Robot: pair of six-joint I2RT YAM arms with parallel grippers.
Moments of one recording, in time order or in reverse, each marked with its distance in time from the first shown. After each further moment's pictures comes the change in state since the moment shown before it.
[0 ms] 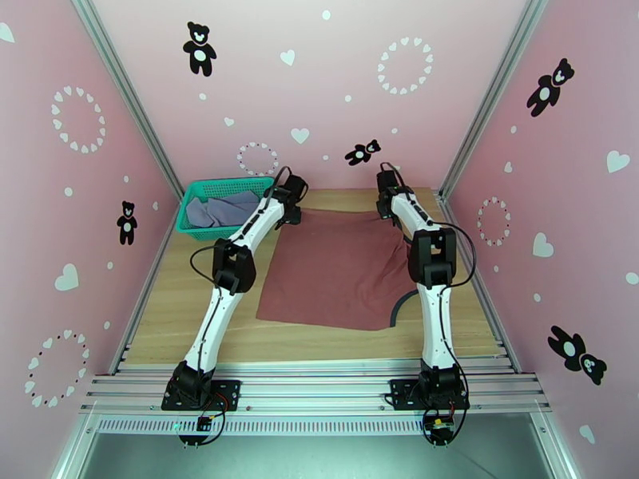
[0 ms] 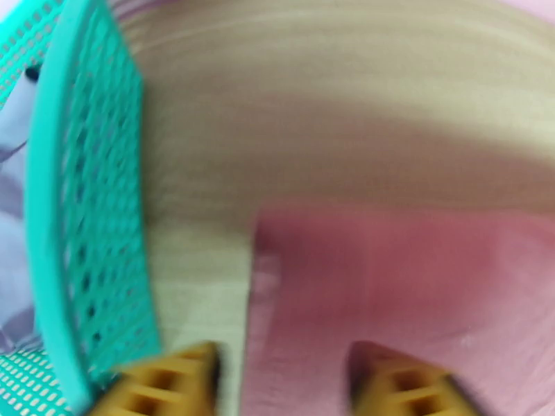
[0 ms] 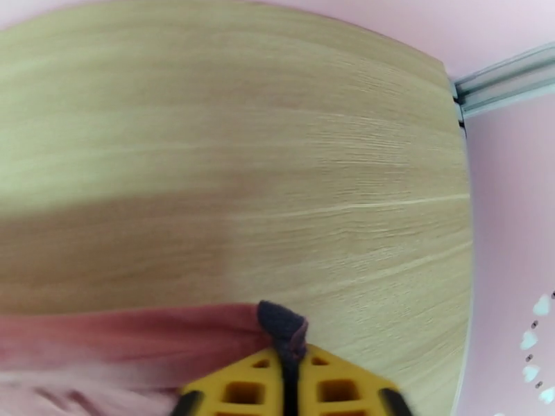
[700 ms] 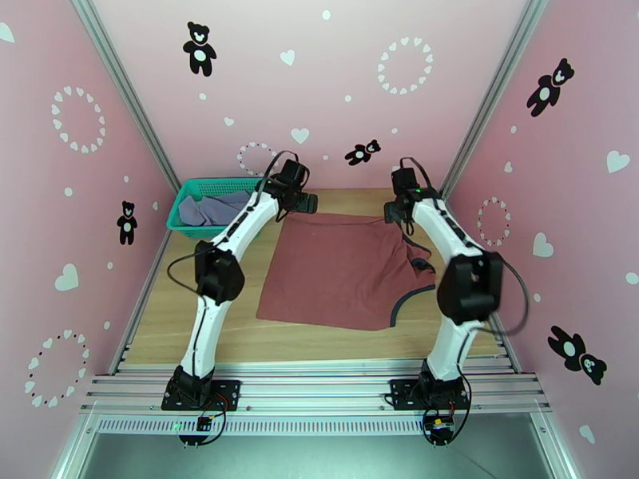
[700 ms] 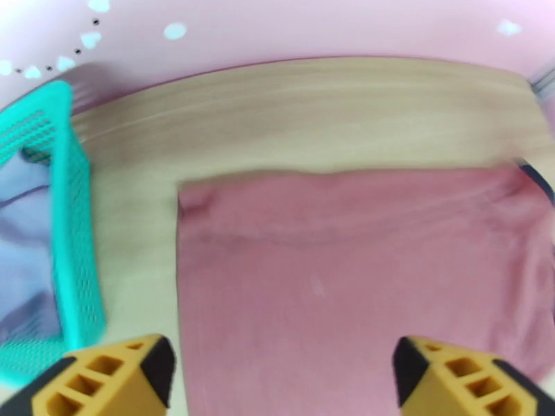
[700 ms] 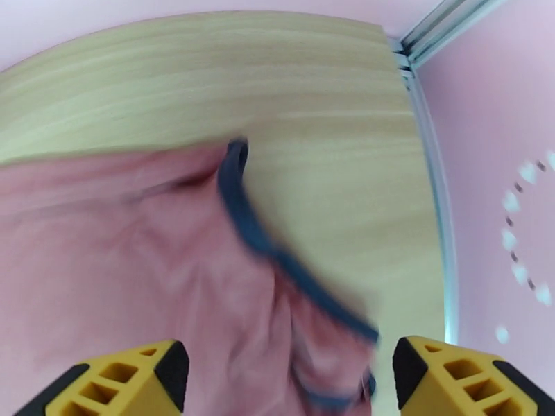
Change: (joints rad) left arm -0.100 -0.499 -0.410 0.113 0.153 -0.023; right arm 0.055 -0.739 -0.618 -0.059 -0.105 0.166
